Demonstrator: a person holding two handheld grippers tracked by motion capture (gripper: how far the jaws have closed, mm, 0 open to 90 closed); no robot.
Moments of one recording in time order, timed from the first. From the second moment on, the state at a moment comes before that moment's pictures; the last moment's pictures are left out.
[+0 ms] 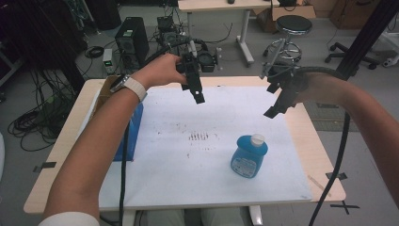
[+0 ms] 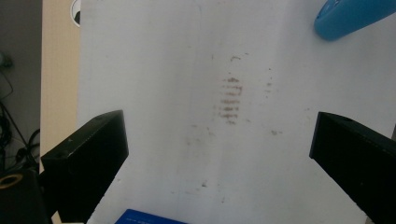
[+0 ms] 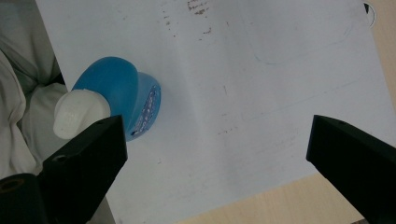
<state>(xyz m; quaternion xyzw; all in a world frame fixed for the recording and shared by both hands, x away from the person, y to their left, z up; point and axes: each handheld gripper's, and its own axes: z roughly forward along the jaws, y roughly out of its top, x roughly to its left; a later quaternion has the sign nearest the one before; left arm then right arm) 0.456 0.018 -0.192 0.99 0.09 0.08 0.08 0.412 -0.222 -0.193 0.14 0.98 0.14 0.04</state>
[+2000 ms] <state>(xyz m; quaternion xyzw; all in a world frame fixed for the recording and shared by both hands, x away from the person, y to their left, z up) 0.445 0.019 -0.186 0.99 0.08 0.09 0.08 0.330 -0.260 -0.199 0.19 0.97 0.16 0.03</state>
